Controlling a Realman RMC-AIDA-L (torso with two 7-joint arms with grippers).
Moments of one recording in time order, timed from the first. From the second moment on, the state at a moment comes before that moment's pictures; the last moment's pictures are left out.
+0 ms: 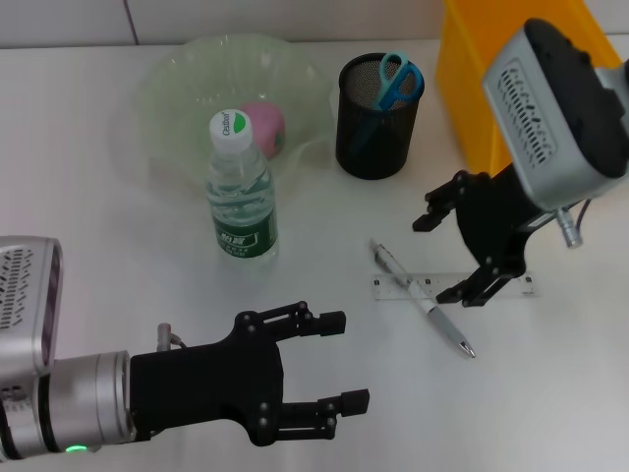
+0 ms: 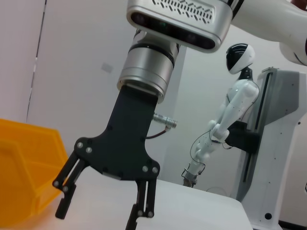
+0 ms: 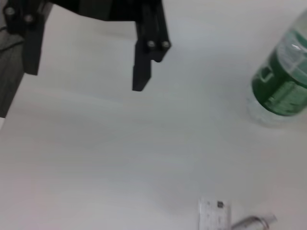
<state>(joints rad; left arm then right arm) -0.25 -2.05 1.61 0.56 1.19 1.53 -0.99 0.72 2.08 -1.30 -1.21 -2.46 -1.66 1.57</state>
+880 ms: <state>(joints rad) -0.24 -2.05 1.57 0.56 1.27 1.52 -0.99 0.80 2.09 -1.40 -0.89 -2.38 -1.41 1.48</state>
